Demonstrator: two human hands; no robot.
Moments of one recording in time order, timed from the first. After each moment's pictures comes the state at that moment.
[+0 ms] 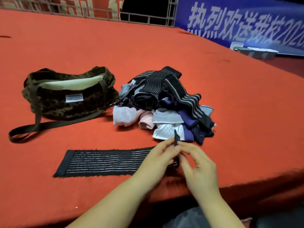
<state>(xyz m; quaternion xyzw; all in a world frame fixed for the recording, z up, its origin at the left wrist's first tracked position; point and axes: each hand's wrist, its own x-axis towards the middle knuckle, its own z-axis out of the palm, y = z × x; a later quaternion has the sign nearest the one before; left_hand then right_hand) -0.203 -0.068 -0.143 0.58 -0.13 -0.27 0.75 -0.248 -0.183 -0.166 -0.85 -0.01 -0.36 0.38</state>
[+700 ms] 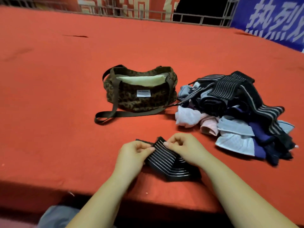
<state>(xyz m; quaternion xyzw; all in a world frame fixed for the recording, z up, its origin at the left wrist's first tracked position) -0.168 0.132 -0.174 0.77 0.08 -0.02 0.63 -0.128 -0.045 -0.164 -0.89 -0.09 0.09 0.44</state>
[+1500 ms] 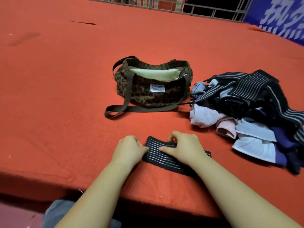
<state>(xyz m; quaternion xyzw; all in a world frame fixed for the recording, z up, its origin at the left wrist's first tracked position) -0.132 0.177 -0.192 0.91 0.14 -0.06 0.38 -0.110 0.001 -0.179 -0.98 -0.10 0.03 0.17</state>
